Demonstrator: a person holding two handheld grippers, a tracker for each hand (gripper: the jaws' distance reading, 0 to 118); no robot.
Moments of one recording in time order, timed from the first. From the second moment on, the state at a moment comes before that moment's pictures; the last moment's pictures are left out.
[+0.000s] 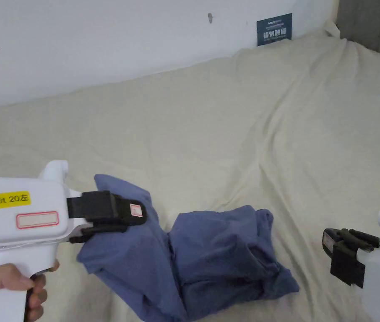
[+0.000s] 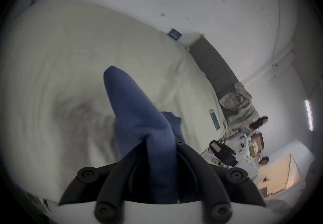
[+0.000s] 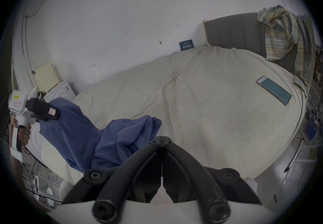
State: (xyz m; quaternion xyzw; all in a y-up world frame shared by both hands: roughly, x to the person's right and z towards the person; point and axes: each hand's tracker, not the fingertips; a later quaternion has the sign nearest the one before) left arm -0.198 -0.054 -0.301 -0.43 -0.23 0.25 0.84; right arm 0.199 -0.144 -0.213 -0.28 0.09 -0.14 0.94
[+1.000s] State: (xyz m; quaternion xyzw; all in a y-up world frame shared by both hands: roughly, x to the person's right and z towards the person) left arm -0.122 -0.113 -0.353 -0.45 -0.24 0.22 0.83; right arm 0.247 -0.161 -0.213 -0.29 0.05 -0.17 0.94
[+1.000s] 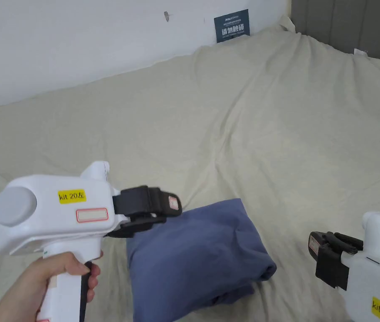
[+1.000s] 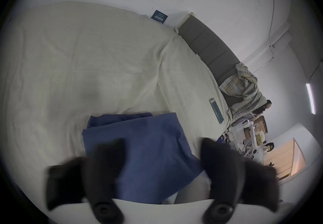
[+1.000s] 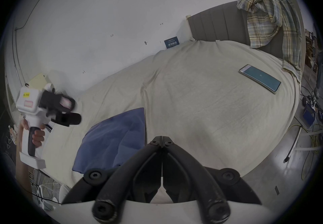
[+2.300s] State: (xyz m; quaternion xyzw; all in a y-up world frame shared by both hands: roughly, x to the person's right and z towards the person) left arm -0.213 -0.182 -0.269 -0.41 -0.25 0.38 0.79; right arm 0.117 -0.216 -0.287 -0.28 0.18 -0.03 0.94
